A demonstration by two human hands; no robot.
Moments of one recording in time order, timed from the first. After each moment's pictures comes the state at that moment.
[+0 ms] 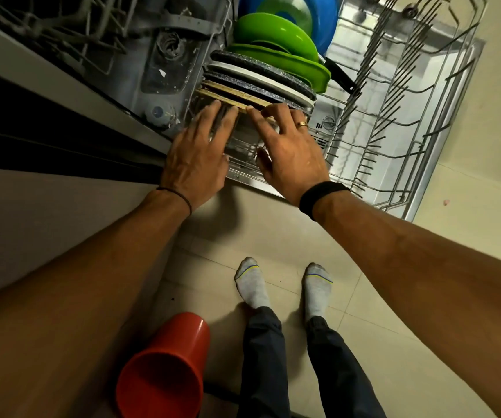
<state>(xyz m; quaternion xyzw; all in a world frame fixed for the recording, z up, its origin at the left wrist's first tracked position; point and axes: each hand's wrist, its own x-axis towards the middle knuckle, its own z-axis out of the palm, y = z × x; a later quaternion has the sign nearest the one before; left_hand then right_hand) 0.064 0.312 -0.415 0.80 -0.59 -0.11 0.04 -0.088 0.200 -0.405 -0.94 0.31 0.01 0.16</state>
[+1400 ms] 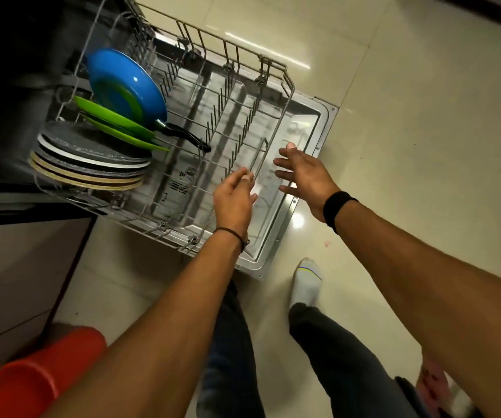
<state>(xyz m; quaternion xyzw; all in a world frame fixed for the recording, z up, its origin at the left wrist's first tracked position) -0.304 -0.017 -0.374 0.72 0.13 -0.42 0.53 -0.381 -0.133 -0.372 -0.47 0.52 0.01 0.71</state>
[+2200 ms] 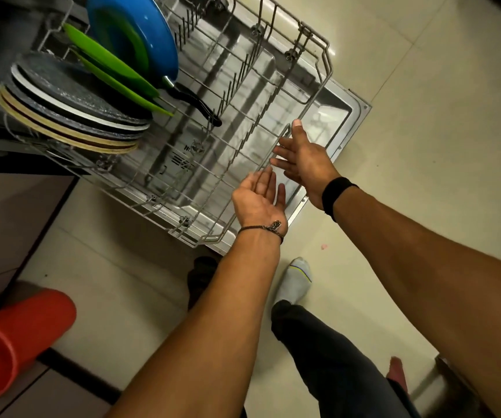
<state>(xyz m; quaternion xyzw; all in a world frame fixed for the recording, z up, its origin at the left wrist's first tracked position) -0.299 -0.038 -0.396 0.40 0.48 -0.38 0.68 -0.324 -0.135 -0.412 -0.50 0.52 0.10 0.68</state>
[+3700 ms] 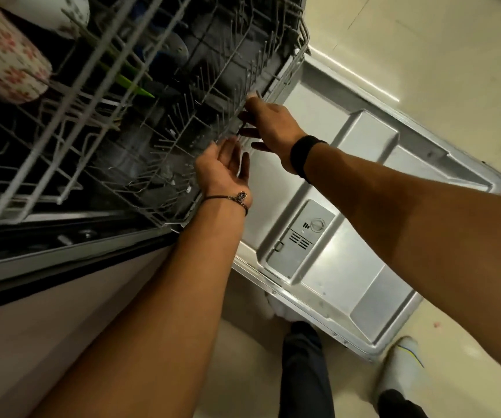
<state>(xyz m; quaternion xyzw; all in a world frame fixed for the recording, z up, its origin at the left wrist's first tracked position) 0.071 0.068 -0.403 0.51 0.37 -0.28 0.73 0.063 -0.036 -0.417 -0.59 0.38 0.11 0.70</state>
